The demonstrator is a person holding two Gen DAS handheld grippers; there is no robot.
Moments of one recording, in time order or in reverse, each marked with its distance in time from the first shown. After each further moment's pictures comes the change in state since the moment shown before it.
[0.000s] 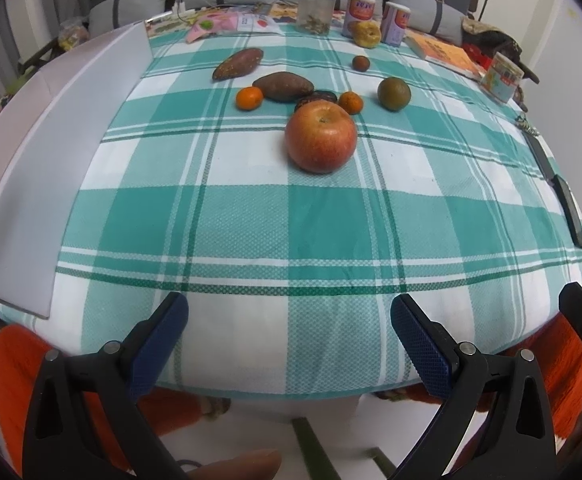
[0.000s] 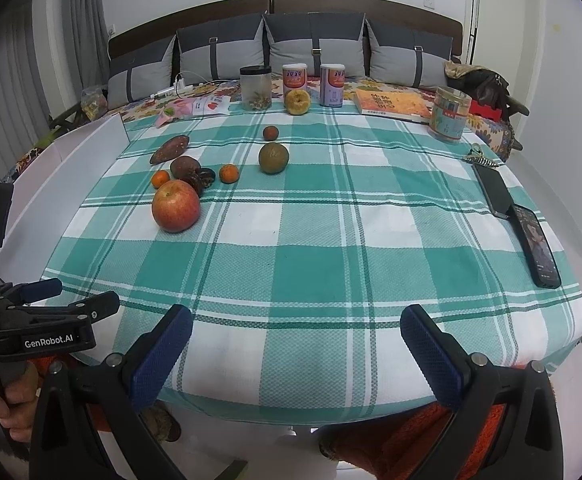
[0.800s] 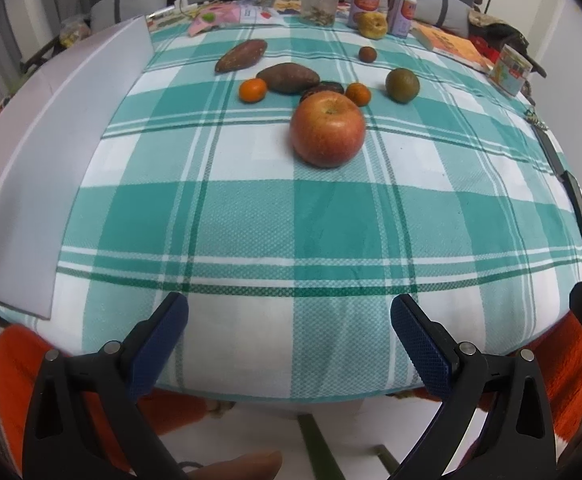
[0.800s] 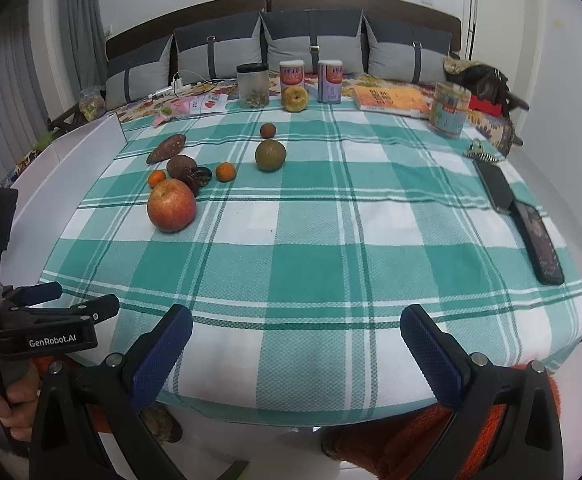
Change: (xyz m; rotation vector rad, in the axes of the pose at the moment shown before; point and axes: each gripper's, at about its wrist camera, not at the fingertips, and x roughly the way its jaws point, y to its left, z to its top) left arm 0.009 -0.004 0.002 0.010 0.024 0.029; right arm 0.009 -0.007 0.001 0.026 0.013 0.010
